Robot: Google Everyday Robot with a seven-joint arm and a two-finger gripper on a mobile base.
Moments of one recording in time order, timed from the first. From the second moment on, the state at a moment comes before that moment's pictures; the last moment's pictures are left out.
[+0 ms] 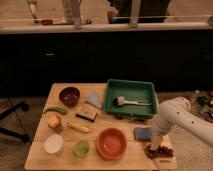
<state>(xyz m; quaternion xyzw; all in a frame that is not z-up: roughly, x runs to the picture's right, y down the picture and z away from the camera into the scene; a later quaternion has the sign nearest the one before) 0.247 0.253 0.768 -0.35 -0.06 0.07 0.93</state>
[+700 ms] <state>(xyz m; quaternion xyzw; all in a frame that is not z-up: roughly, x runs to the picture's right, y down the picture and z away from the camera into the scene) 0.231 0.260 0.777 -0.36 -0.06 0.10 0.93</state>
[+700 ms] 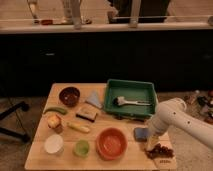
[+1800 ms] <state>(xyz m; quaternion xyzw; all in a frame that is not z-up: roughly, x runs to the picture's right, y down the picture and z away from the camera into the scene) 0.229 0.256 0.810 -0.35 -0.02 0.15 0.92</state>
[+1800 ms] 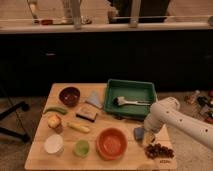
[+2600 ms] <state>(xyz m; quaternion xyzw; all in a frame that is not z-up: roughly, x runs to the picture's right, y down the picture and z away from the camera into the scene) 0.230 0.262 0.827 -0.36 -0.01 0.16 0.92</state>
